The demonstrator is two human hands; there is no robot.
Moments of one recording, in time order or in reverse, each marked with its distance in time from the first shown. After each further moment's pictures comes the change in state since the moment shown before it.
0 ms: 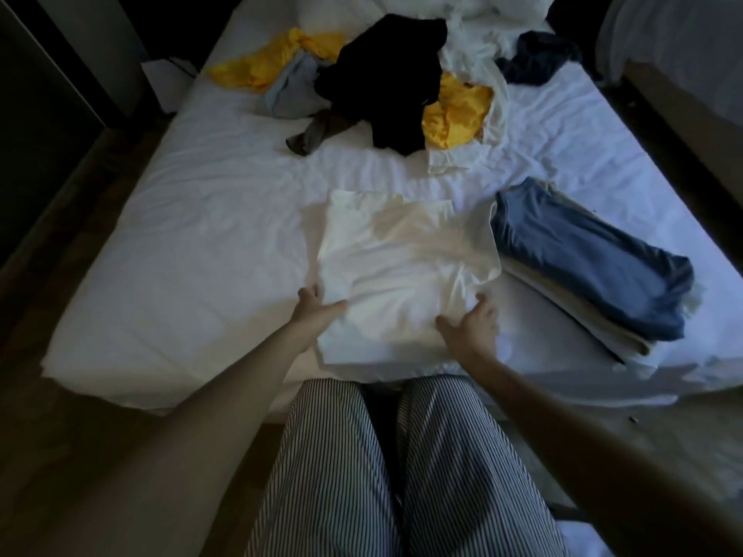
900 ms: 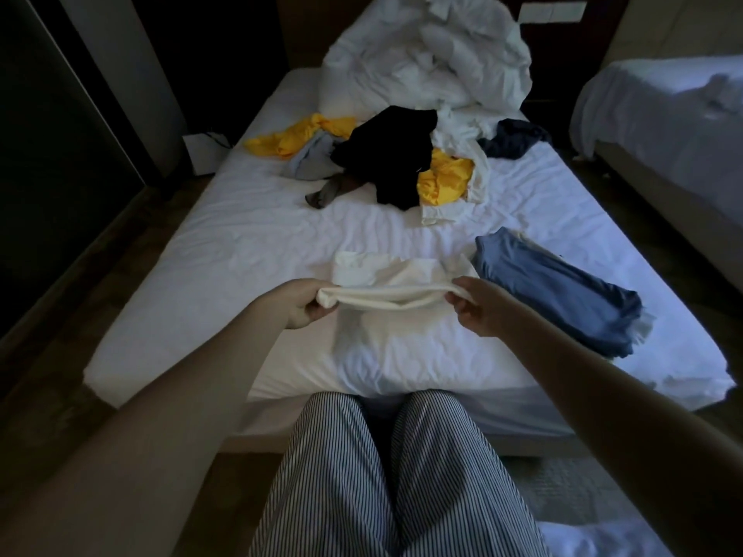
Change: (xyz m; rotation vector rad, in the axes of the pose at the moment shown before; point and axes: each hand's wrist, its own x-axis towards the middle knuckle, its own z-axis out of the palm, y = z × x) left_hand -0.086 0.084 -0.058 -0.589 -0.205 -0.116; right_hand -0.006 -0.075 -0.098 0.758 -0.551 0.320
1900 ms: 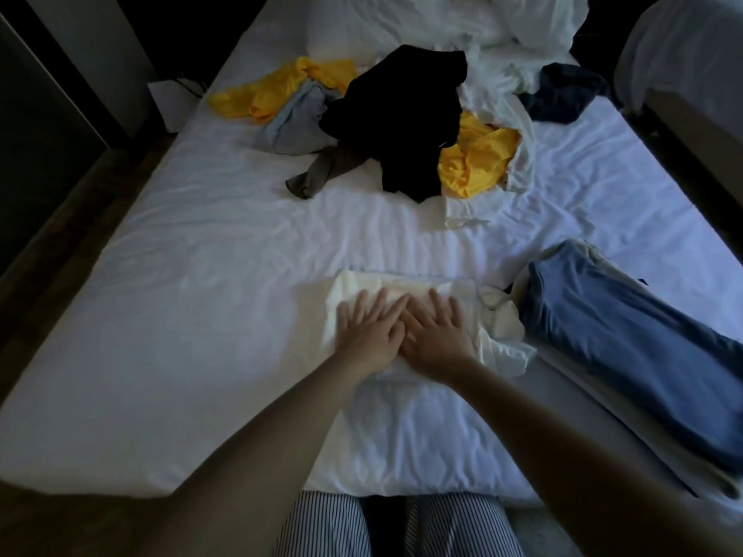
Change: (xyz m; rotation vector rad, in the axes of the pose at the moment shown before) left_hand 0.177 -0.043 0.068 1.537 0.064 0.480; right_hand 0.181 0.030 0.047 -1.778 0.083 -0.628
